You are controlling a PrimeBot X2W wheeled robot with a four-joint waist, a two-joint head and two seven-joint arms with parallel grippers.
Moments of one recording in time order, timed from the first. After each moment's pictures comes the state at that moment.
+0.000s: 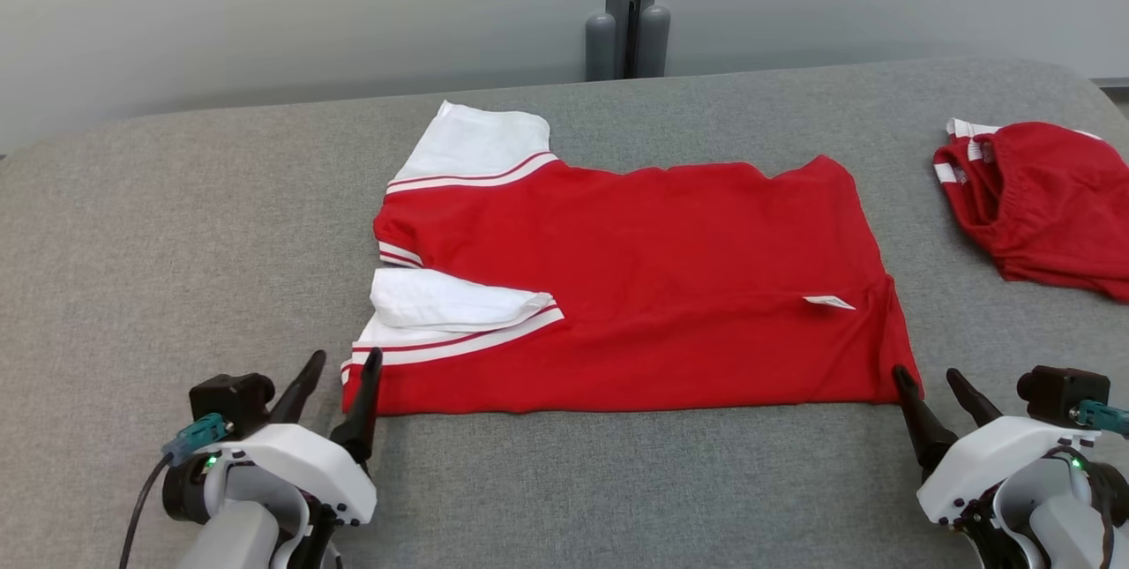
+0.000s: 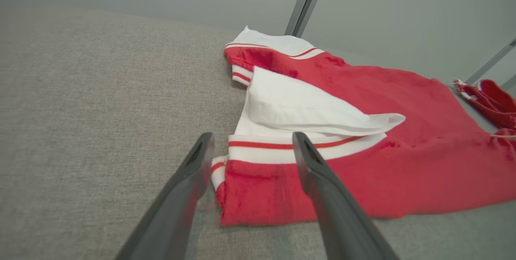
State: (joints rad) left arm -0.37 0.17 -0.38 0.78 -0.63 -0.12 -0.26; right arm -0.36 -0.30 0.39 0.77 0.75 0.13 -0.19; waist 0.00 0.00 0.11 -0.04
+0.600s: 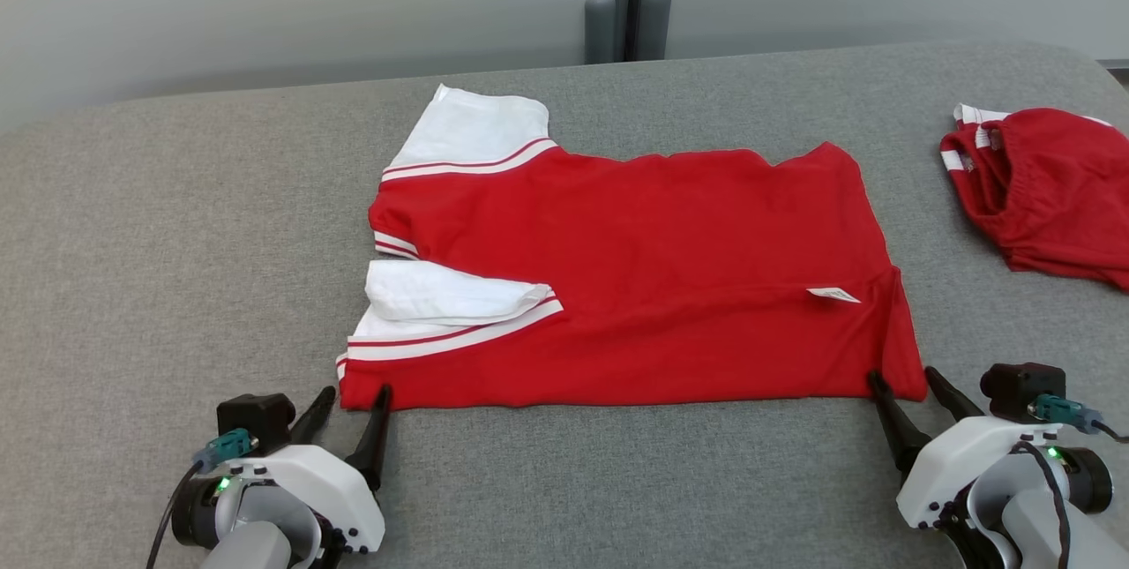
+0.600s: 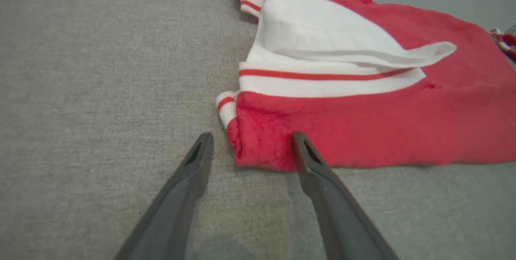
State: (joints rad) left arm -0.38 0.16 -0.42 0.88 -0.61 -0.10 -0.24; right arm -0.42 -0.28 0.47 0.87 0.67 0.13 -0.23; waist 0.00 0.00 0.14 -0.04
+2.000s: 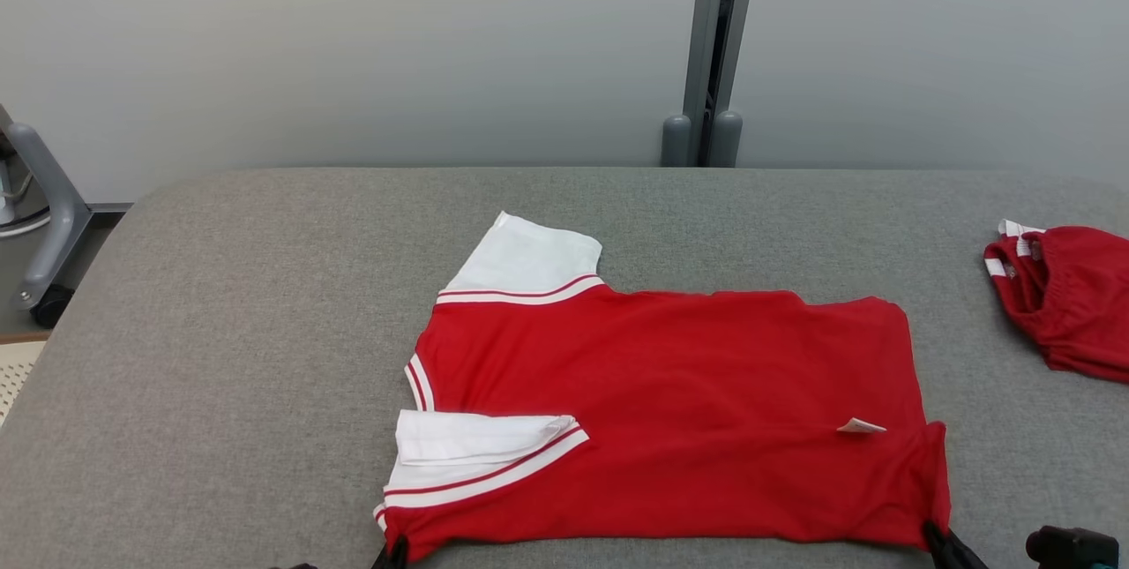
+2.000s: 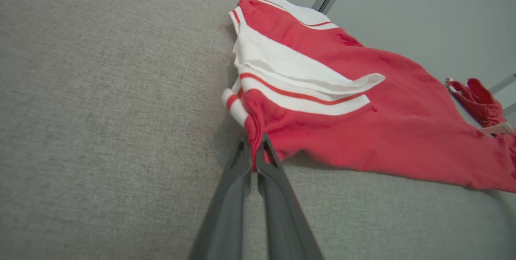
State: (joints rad) left arm 0.02 0.11 -0.36 0.58 -0.66 -0.06 -0.26; right arm -0.02 -0.30 0.31 0.60 0.67 0.13 -0.21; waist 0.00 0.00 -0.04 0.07
